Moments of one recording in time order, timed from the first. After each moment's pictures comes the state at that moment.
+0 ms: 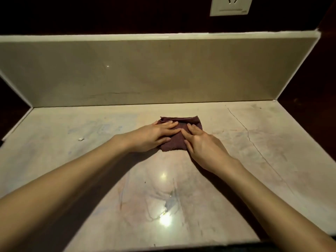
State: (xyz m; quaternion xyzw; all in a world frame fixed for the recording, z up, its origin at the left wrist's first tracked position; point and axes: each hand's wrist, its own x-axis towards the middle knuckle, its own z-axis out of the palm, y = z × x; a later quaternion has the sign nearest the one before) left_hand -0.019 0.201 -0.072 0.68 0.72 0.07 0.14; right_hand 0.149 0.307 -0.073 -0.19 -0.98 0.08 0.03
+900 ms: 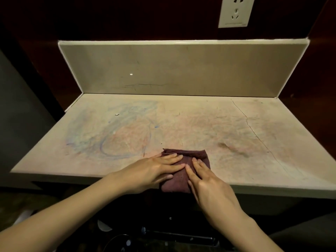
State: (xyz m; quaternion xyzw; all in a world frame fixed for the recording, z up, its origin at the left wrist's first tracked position) left_hand 0.128 0.045 -0.074 0.68 0.72 0.07 0.12; right_hand 0.295 0.170 -0.088 -0.16 -0.98 0.07 0.07
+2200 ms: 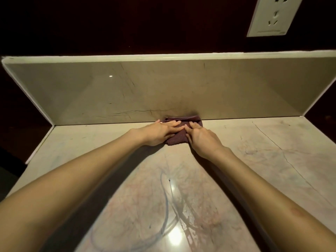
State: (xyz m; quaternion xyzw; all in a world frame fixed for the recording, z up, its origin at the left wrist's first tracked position) left_hand -0.121 0.204 -0.059 0.65 0.75 -0.03 0.14; right_hand 0.029 0.303 -0.066 -0.23 -0.97 0.06 0.01
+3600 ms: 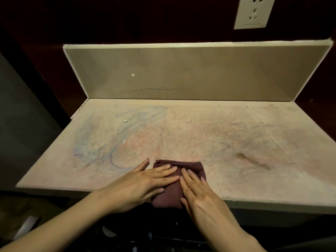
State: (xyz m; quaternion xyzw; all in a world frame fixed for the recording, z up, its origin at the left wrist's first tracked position) left_hand 0.093 -0.001 -0.068 0.65 0.74 0.03 0.17; right_hand 0.254 0.138 -0.101 -0.08 -0.99 0.07 0.10
